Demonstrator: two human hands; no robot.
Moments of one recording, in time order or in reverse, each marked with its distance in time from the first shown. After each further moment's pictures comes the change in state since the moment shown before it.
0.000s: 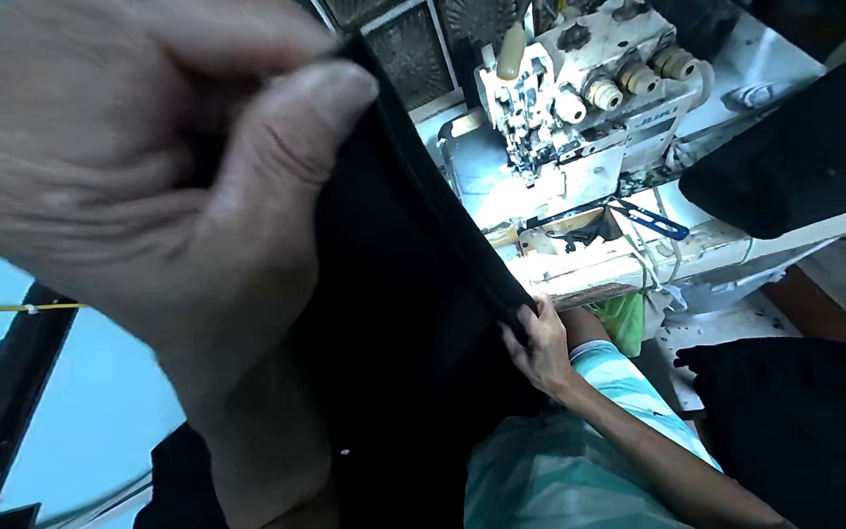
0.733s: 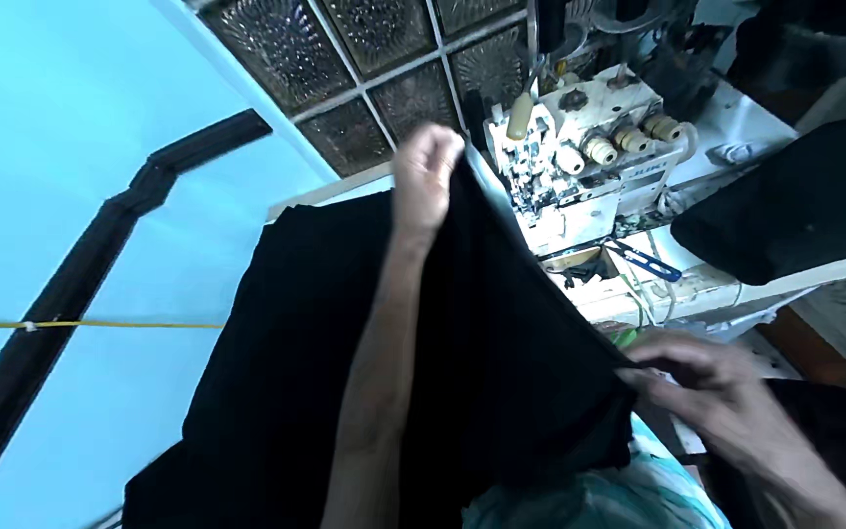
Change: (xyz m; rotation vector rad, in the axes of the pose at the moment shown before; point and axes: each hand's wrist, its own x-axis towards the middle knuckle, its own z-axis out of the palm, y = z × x) left_hand 0.000 -0.094 0.134 -0.190 -0.013 -0.430; right_hand 0.054 -0.019 -0.166 0.458 -0.367 0.225
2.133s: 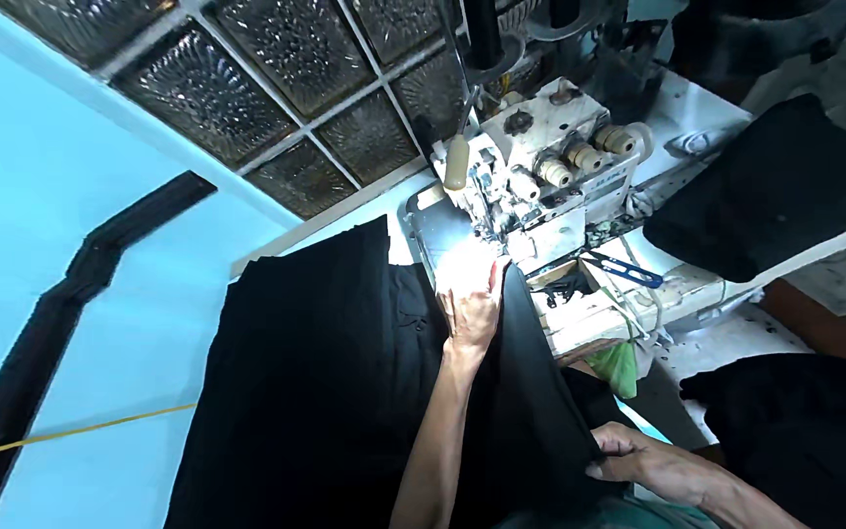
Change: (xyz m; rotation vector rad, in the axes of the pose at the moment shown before) left_hand -0.088 -0.022 0.093 0.568 0.050 0.248; right_hand -0.038 0.080 0.028 0.667 -0.516 0.547
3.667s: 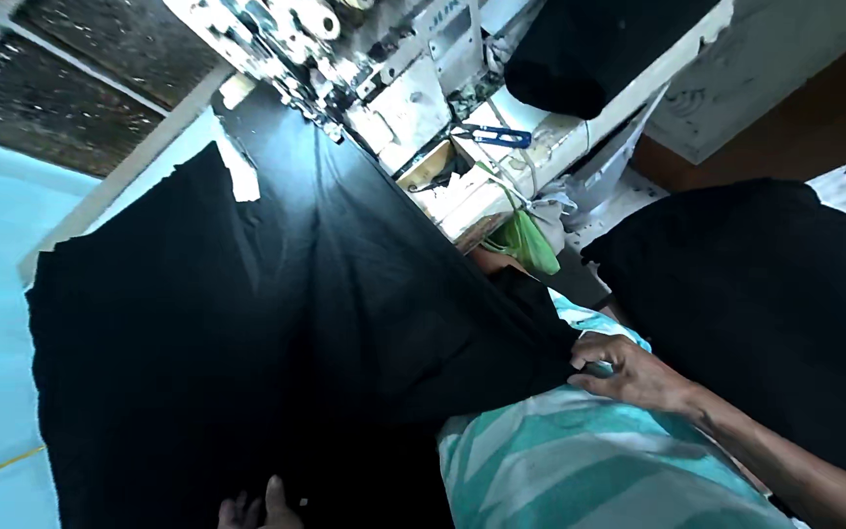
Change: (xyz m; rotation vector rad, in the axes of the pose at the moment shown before) left_hand -0.290 -0.041 -0.247 0.069 -0.076 -1.161; right_hand -0.116 0.073 0.036 -0.668 0.590 -0.123
